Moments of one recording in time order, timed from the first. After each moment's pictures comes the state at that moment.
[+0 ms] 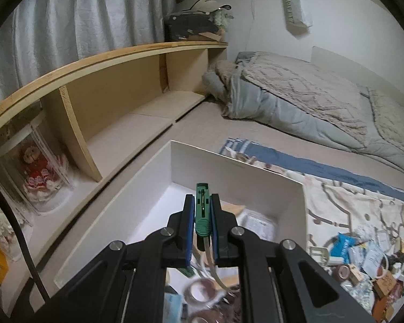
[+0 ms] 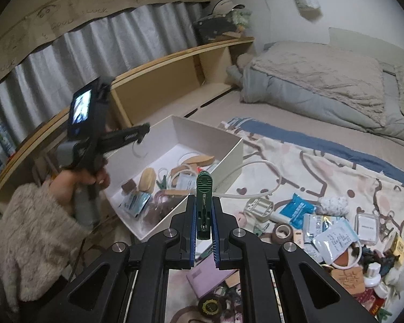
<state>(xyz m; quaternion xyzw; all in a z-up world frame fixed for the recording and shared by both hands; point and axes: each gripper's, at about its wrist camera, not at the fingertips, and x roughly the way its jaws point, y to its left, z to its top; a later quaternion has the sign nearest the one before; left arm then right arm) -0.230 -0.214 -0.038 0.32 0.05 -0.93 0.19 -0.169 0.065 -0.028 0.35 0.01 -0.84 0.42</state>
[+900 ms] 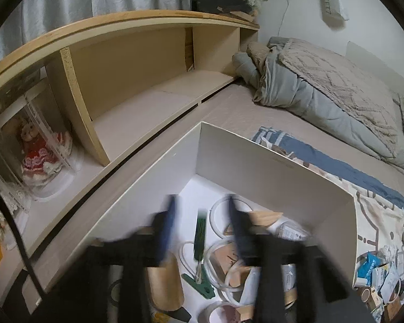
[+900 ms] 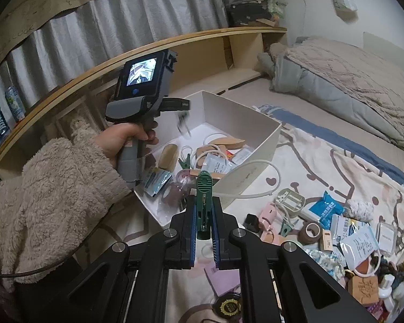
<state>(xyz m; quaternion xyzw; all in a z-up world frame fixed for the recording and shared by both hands) -0.270 -0.262 -0.077 0.36 0.09 -0.90 0.24 -0.143 0.018 -0.048 0.36 0.07 -0.81 0.46</state>
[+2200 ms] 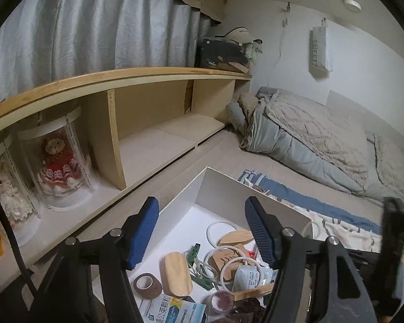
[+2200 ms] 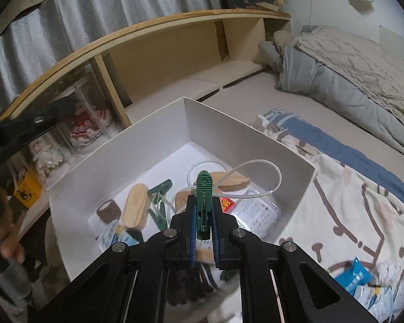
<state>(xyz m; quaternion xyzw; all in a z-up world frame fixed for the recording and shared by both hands) -0.177 -0.266 -0.009 0.24 0.12 -0.94 0.21 -0.263 -0.120 -0.086 0.39 0.08 -0.81 0.44</state>
